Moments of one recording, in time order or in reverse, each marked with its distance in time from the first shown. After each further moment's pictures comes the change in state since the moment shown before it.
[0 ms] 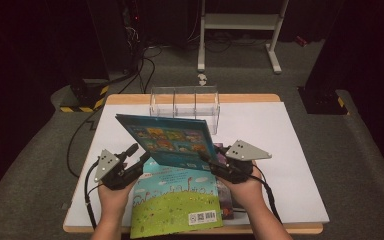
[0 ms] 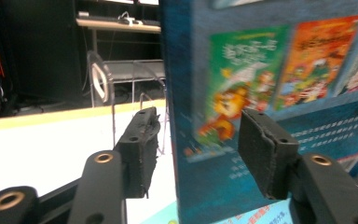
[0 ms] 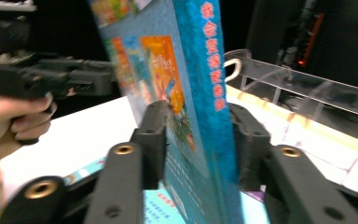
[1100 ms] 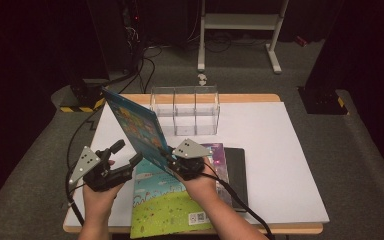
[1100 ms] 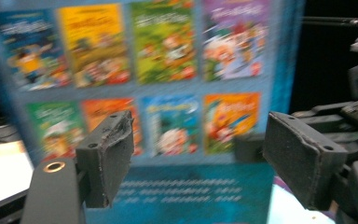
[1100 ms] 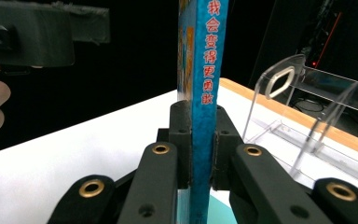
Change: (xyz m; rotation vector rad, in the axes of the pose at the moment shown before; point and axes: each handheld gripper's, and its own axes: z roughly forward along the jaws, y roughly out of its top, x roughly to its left) left arm -0.017 0.041 -0.023 -0.037 -0.104 -0.015; right arm 0.059 0.010 0.099 0.025 -0.016 -0.029
